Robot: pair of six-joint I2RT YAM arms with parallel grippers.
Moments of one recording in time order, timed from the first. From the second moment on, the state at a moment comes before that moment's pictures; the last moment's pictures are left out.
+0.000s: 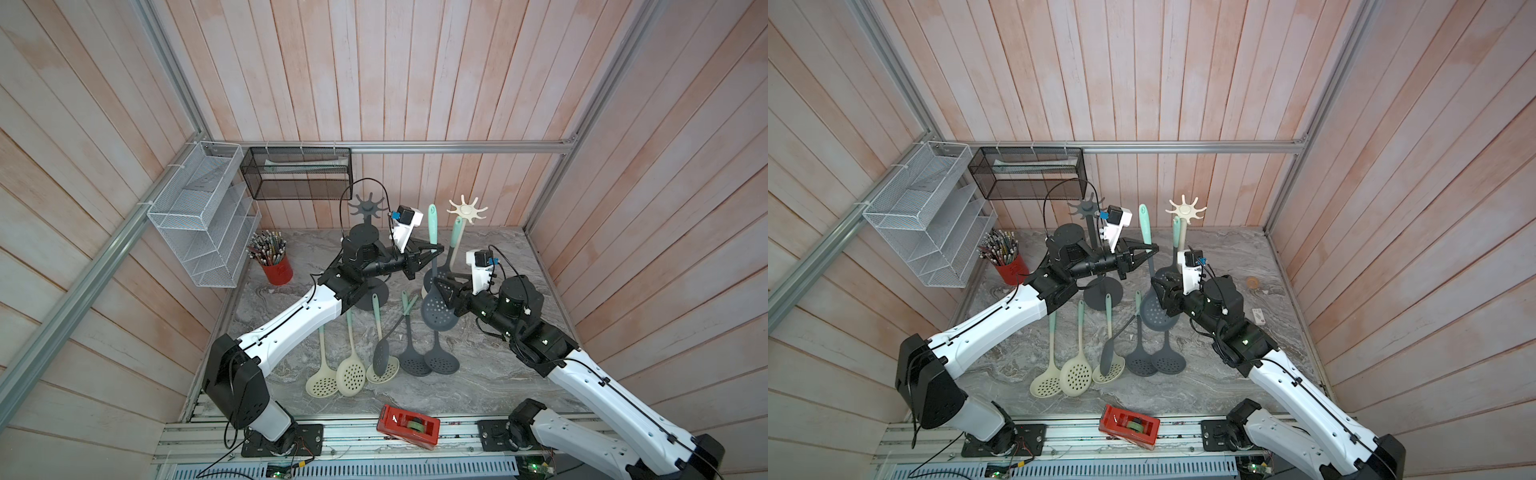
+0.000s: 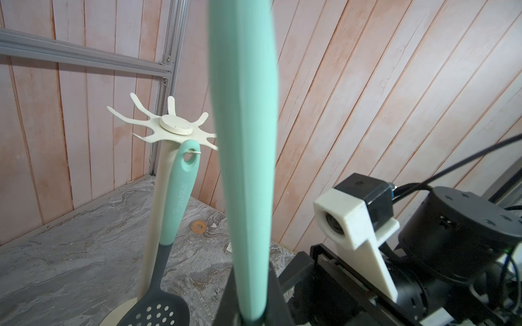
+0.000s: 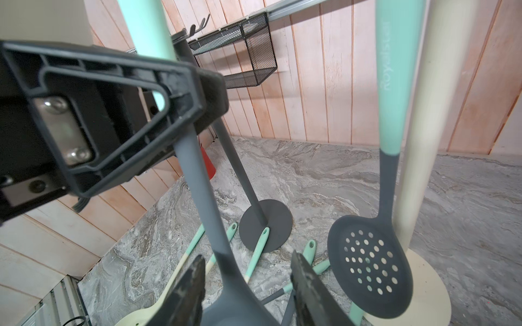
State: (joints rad) left arm -0.69 1.57 1.39 0.20 0.60 -0.35; right arm 0.64 0.92 0.85 -0.11 -0.08 0.35
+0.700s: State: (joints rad) left arm -0.71 1.63 1.39 0.20 0.52 -0.44; right arm 0.65 1.01 0.89 -0.10 -0.04 0.34
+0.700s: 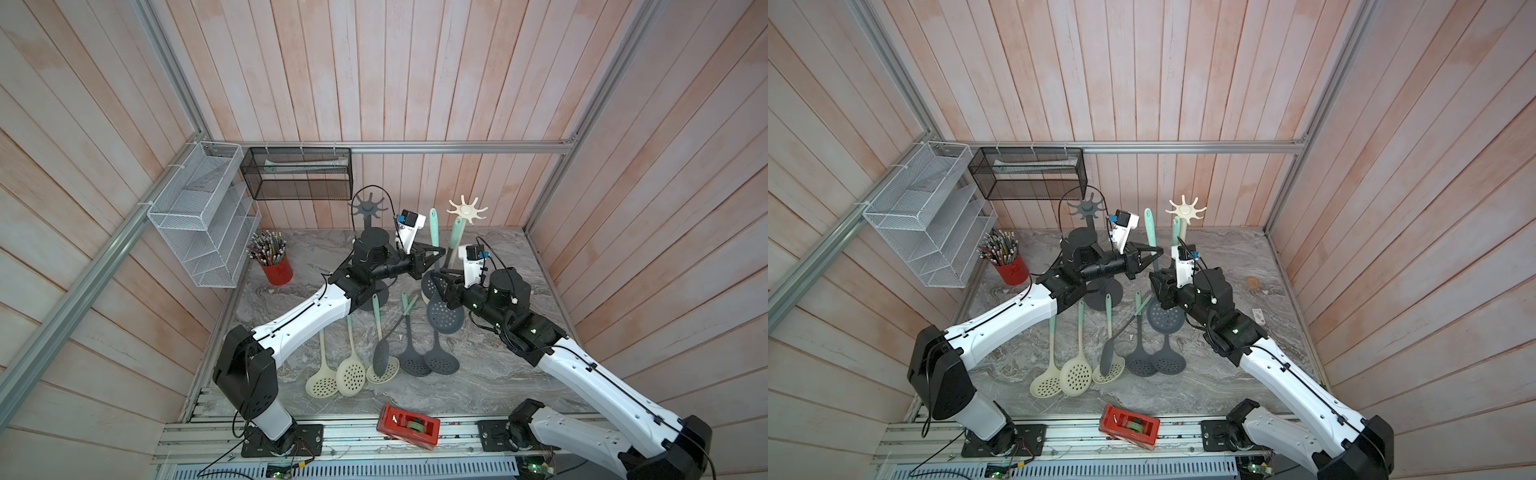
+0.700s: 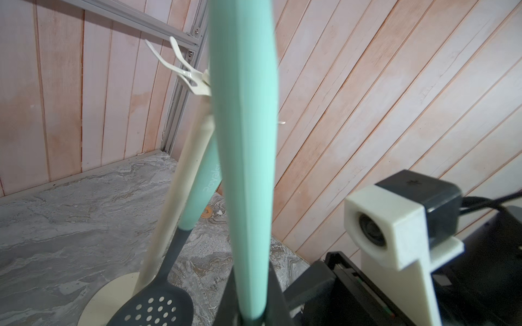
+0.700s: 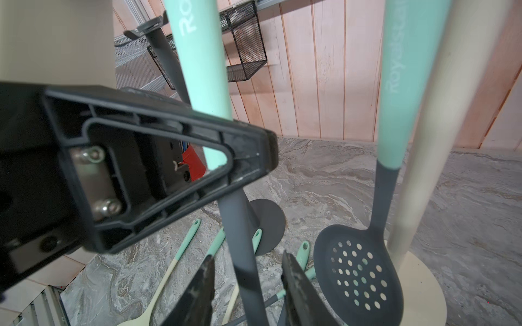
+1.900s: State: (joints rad) left arm -0.66 1.54 1.35 0.22 0.44 -0.46; right arm 0.54 0.88 0.85 -0.12 -0.11 0.23
